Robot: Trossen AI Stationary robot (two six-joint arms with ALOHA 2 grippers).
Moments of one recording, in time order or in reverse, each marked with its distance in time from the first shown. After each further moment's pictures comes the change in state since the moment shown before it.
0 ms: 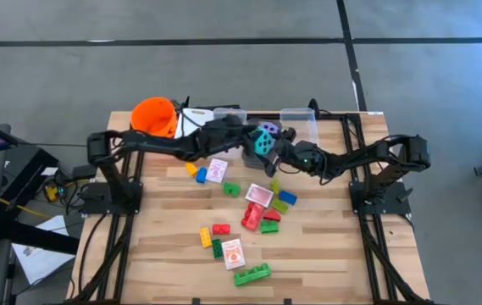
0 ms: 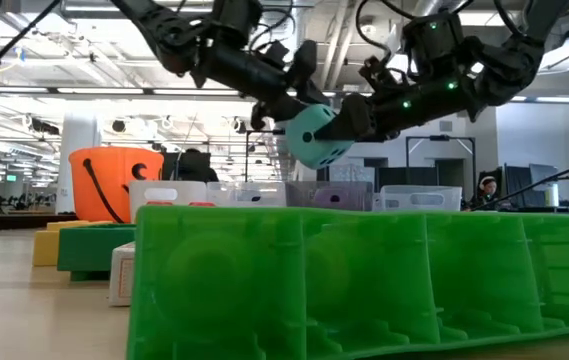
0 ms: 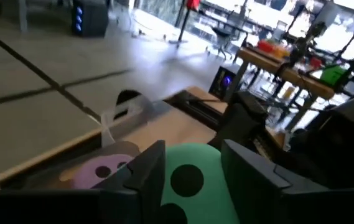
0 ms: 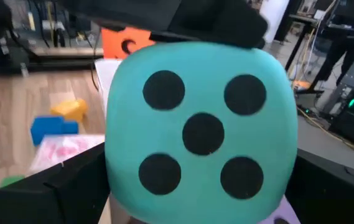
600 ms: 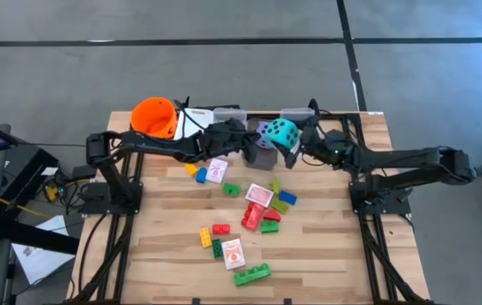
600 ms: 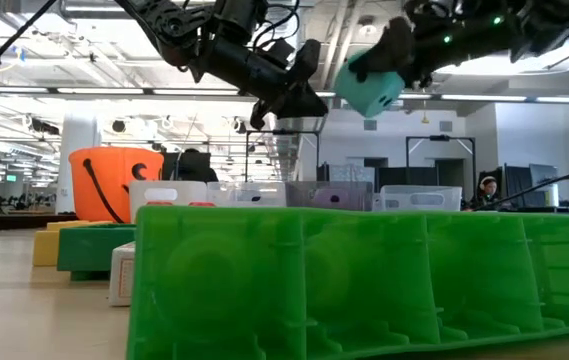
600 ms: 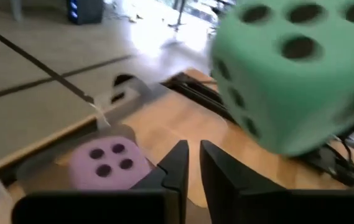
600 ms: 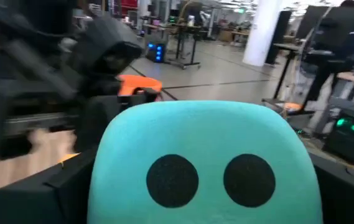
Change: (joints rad) left arm -0.022 -0.028 0.006 -0.079 -0.033 0.031; right arm -0.014 -0.476 0.006 -0.371 -0.003 0.016
